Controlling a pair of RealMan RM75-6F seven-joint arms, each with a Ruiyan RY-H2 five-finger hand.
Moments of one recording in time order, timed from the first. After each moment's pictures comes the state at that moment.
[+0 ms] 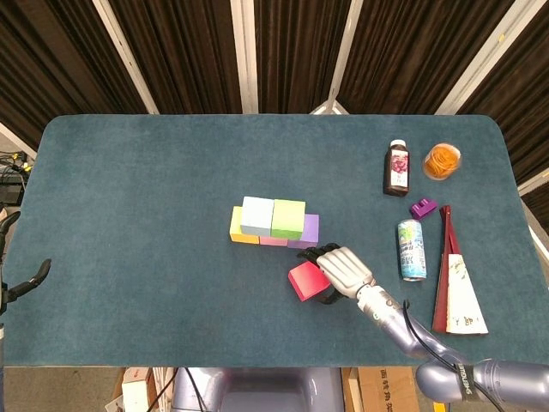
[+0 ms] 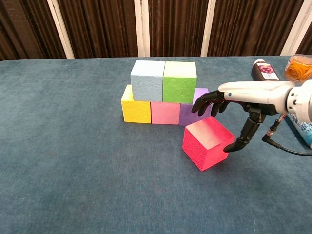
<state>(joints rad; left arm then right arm) -0.11 -1.29 -0.18 -1.46 1.50 1.69 -0.19 0.76 -1.31 0.10 -1.80 -1.08 0.82 -0.28</state>
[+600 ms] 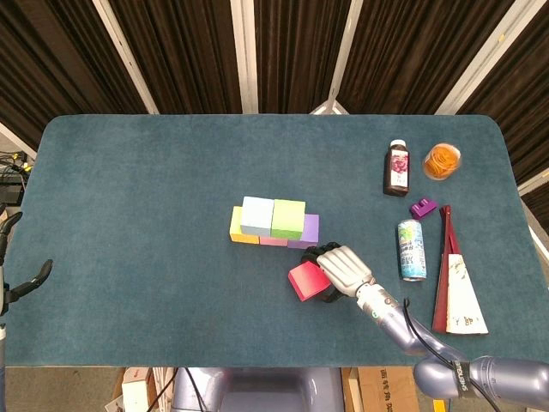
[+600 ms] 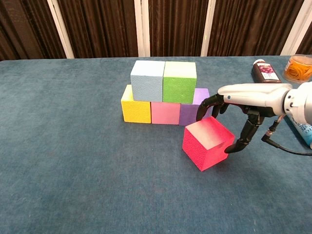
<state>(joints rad) -0.11 -1.29 -0.18 -1.46 1.50 1.69 -0.19 0.77 -1.32 0.09 -1.77 -1.07 0.82 -0.30</state>
